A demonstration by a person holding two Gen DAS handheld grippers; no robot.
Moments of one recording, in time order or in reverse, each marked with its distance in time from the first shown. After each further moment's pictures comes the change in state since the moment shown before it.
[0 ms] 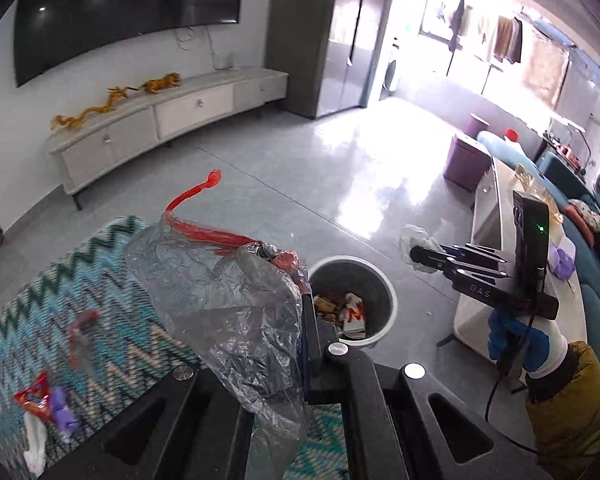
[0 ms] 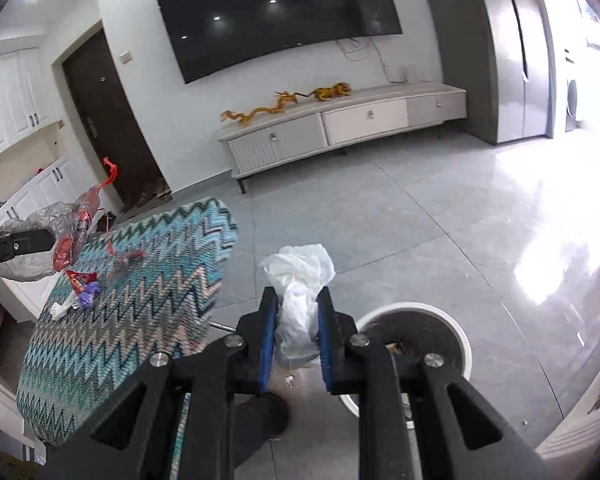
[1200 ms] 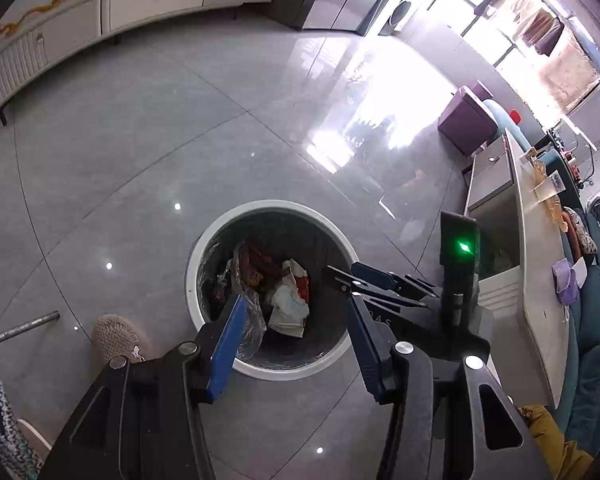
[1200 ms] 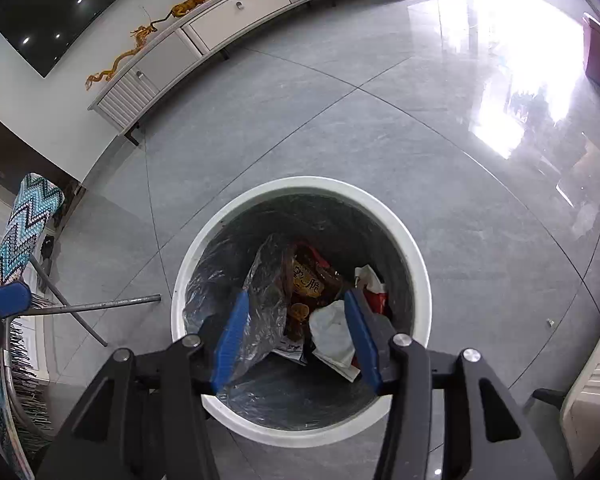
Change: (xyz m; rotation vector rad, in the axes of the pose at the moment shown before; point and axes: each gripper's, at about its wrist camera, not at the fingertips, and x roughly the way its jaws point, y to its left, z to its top) left arm 0.256 -0.076 0.001 -0.161 0.260 -0.145; right arm 0.174 -0.183 -0.087 0.340 0.313 -0.127
